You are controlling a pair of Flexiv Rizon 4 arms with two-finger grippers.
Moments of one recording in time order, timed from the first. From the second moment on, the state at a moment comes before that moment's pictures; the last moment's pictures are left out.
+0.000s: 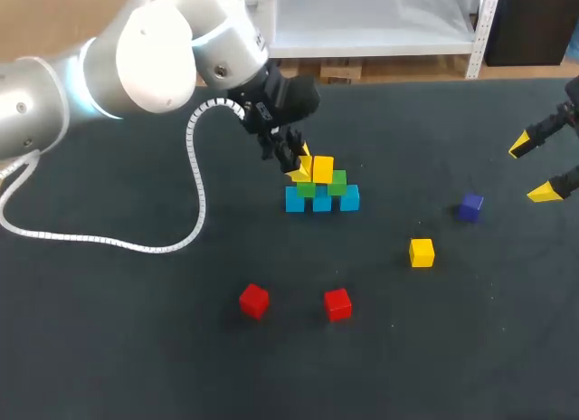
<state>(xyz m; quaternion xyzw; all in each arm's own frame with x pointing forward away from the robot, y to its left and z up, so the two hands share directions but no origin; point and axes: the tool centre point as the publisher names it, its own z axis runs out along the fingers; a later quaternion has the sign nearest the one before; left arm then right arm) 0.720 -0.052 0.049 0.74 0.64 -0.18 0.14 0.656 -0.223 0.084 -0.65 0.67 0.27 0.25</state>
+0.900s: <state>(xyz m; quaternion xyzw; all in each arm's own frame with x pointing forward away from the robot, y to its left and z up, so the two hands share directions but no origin) 0.722 -0.053 0.055 0.74 0.63 -0.19 0.14 0.656 -0.223 0.084 -0.65 0.67 0.27 0.25</state>
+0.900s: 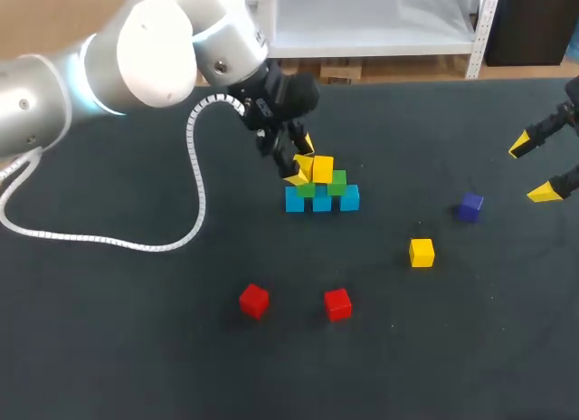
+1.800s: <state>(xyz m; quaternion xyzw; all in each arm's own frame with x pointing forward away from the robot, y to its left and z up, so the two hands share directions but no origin) 0.714 0.004 0.068 0.75 0.62 -0.17 0.15 0.656 -0.223 0.084 -0.65 0.67 0.27 0.25</state>
